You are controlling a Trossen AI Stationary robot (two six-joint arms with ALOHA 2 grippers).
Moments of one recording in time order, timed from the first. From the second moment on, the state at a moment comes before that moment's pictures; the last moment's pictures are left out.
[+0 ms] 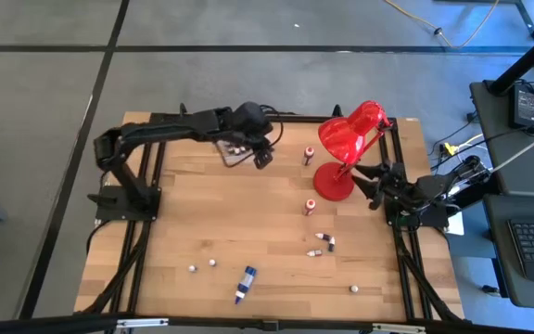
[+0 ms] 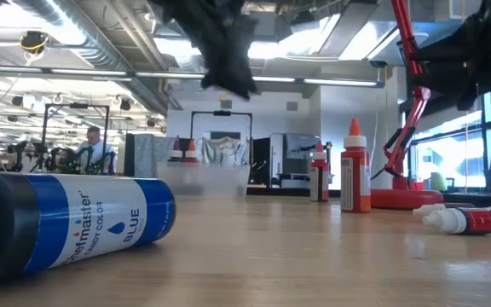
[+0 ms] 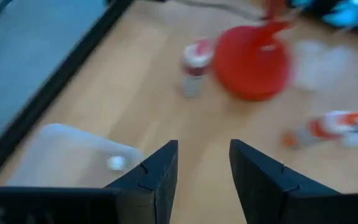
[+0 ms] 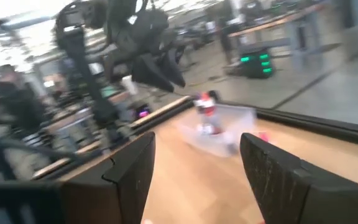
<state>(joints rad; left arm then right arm) 0.34 1.66 1.44 -0.57 0.05 -0.17 0.45 0.00 0.10 -0.01 0.88 0.32</state>
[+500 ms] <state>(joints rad) -0.08 1.62 1.44 -0.58 -0.08 -0.35 0.45 0.04 0.10 0.14 0.60 0.26</state>
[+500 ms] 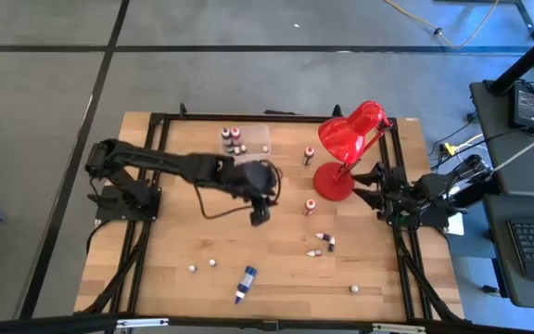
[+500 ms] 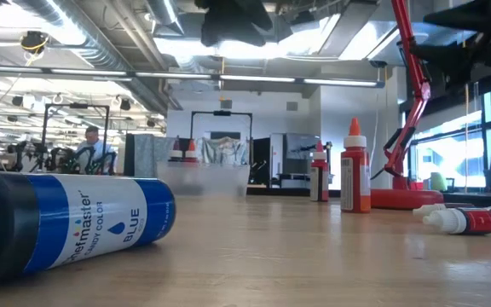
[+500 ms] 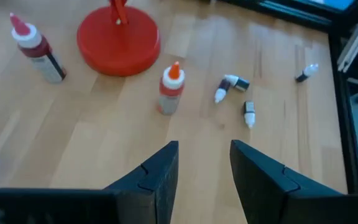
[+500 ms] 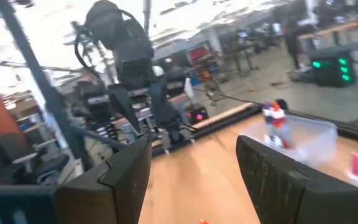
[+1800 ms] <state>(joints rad) -0.26 1.63 1.44 -0.61 -0.37 -0.59 0.36 1.18 0.71 -0.40 0.47 0.41</state>
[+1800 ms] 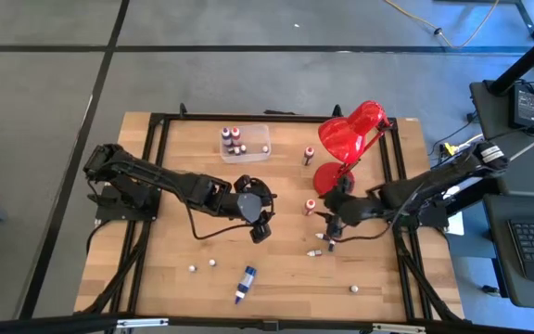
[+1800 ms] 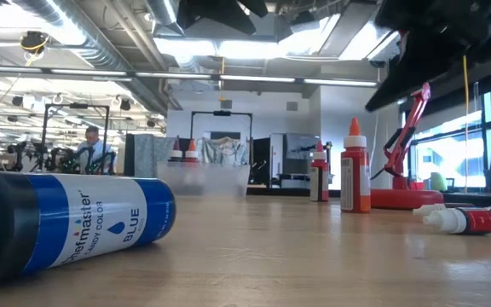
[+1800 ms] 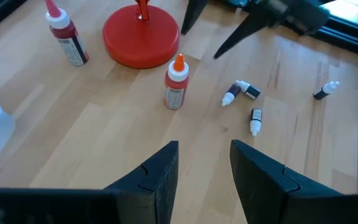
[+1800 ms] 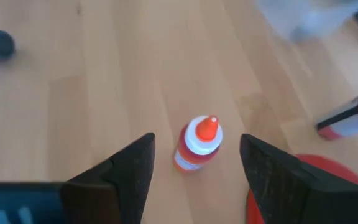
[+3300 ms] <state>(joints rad) -0.26 1.63 1.44 -0.69 -0.34 -0.59 0.24 1.35 0.71 -0.10 0.35 0.44</state>
